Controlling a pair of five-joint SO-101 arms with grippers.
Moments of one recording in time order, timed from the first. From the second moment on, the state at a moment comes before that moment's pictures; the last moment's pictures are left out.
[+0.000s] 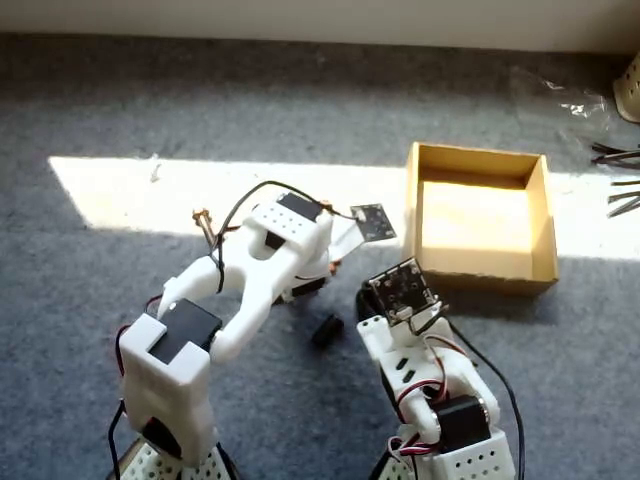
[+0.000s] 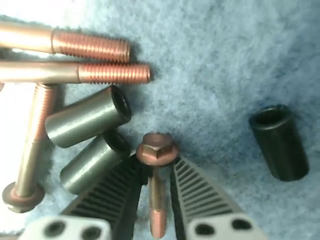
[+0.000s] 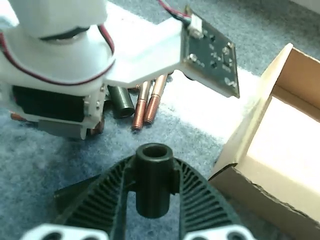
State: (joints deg) left arm 25.4 19.0 13.0 68.4 -33.0; right arm -22.1 -104.5 89.6 54.0 15.2
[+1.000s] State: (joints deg) left arm 19.7 -1.8 11.0 69.8 -25.1; right arm -24.3 -104.6 90.2 52.7 15.2
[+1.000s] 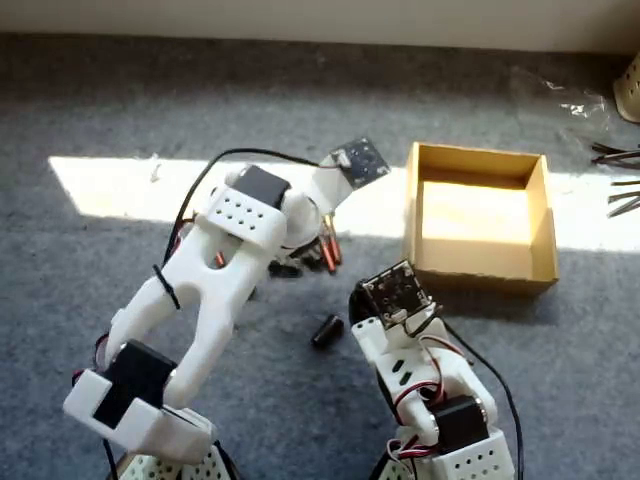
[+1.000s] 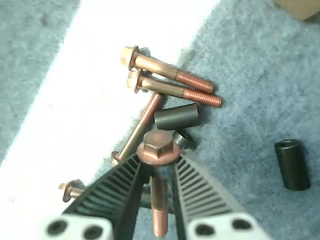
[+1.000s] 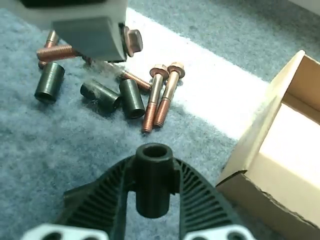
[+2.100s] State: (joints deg) left arm 15.2 -54.0 34.3 54.3 -4.2; right arm -34.7 -104.5 95.5 28.0 15.2
